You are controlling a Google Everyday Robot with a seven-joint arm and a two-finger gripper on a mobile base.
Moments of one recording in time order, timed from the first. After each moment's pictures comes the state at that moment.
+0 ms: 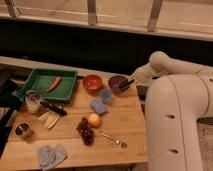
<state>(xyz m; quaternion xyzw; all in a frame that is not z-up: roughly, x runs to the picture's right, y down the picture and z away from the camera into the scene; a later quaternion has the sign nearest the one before) 0.191 -0.054 0.896 -0.23 0.08 0.94 0.25</state>
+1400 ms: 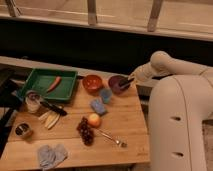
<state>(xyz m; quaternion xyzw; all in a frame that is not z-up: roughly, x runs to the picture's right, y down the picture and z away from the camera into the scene) 0.190 -0.066 0.889 -0.23 0.06 0.94 0.26</state>
